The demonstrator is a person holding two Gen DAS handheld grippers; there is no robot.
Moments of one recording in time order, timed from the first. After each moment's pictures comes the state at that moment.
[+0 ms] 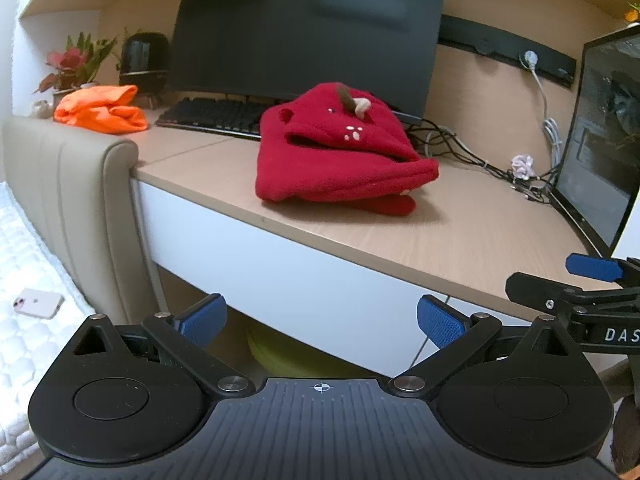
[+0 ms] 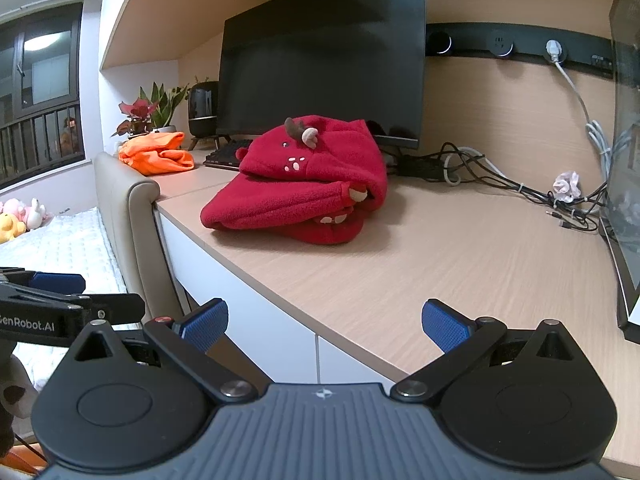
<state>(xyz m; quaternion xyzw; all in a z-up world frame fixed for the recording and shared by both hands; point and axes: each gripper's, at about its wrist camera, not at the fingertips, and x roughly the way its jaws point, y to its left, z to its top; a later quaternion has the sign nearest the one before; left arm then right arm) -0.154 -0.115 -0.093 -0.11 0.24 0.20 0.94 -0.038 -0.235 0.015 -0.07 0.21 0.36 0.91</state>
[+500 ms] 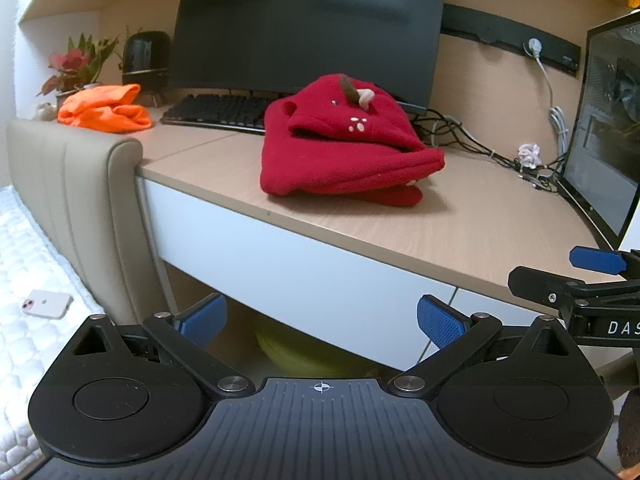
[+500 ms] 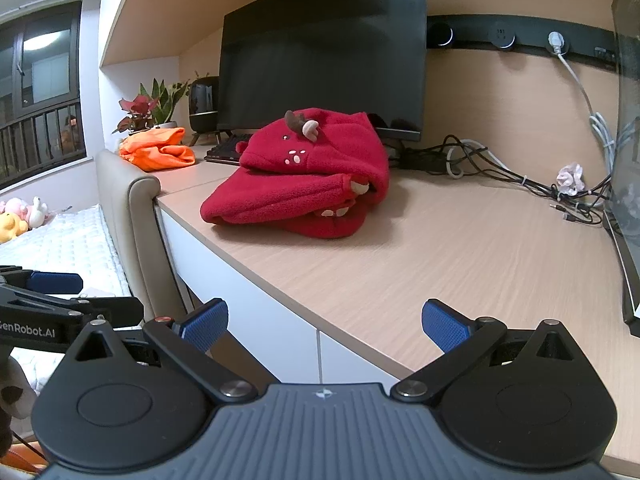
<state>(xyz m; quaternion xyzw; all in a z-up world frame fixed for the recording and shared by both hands) -0.150 -0.115 -0.094 -0.10 0.25 0.21 0.94 -0.034 -0.233 0.012 -0.06 0.22 0.36 0.91</state>
